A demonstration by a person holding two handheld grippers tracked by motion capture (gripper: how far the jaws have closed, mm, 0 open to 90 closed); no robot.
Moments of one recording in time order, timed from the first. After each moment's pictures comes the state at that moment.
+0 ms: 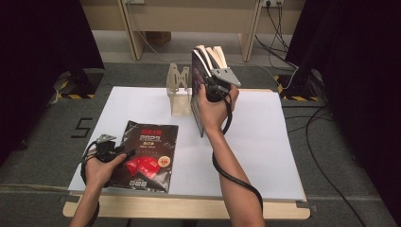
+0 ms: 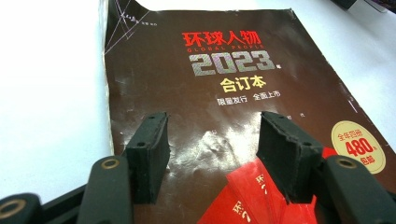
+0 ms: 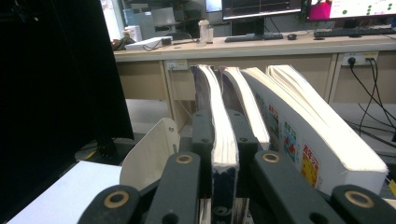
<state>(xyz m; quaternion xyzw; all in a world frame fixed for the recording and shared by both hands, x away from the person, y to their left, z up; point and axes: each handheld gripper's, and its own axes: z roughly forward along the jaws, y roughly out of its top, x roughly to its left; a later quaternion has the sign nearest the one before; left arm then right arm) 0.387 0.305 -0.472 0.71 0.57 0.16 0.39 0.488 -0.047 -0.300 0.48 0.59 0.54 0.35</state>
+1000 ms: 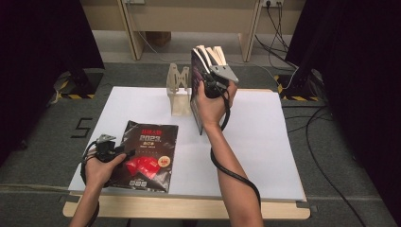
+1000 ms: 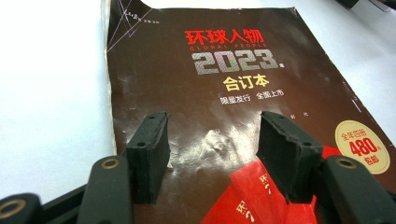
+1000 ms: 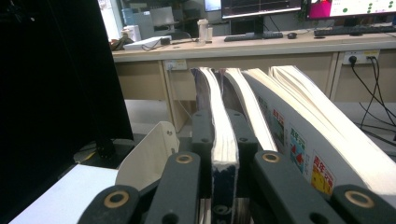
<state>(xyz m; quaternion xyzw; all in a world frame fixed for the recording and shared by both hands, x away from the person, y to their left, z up) 0.388 0.306 -0.473 0.71 0.57 0.16 0.39 0.502 -0.042 -0.300 0.49 0.59 0.54 0.35</state>
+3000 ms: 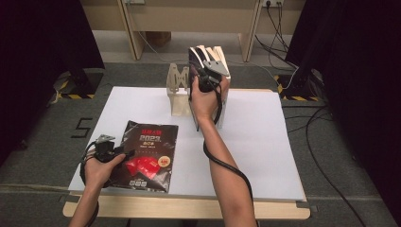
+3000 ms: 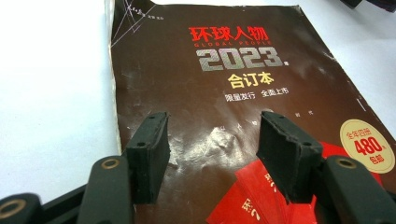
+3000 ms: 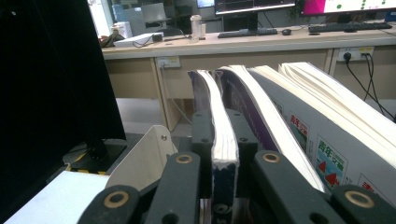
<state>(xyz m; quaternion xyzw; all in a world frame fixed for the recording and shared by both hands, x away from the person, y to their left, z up) 0.389 0.309 -0.476 0.70 0.58 0.16 0.39 0.531 -0.025 -0.308 0.50 0.59 0.53 0.36</state>
